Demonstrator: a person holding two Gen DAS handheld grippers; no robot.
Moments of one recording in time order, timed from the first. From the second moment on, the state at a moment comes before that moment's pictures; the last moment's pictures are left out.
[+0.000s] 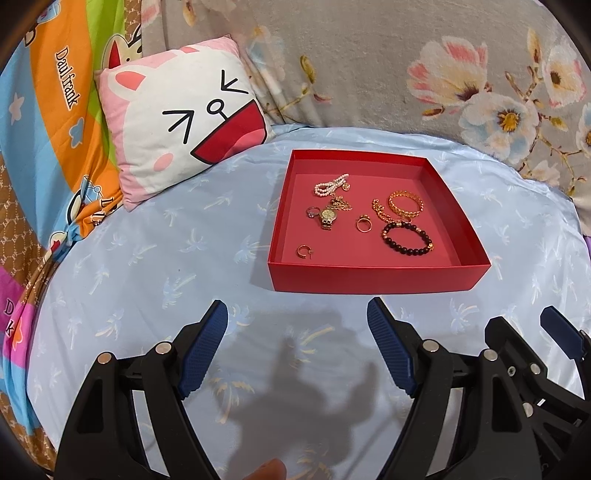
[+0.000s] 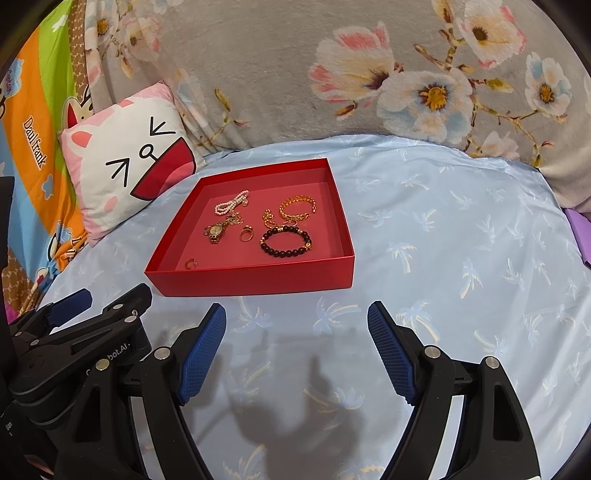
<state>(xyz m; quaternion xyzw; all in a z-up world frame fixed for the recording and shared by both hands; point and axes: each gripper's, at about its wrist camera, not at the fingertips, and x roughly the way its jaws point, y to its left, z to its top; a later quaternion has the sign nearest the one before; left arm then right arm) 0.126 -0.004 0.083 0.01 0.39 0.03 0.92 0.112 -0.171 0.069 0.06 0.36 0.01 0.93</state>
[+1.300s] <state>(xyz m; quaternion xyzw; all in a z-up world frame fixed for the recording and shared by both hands) 0.123 0.003 0.081 0.01 0.39 0.04 0.92 0.108 -0.165 0.066 0.06 0.36 0.01 0.93</state>
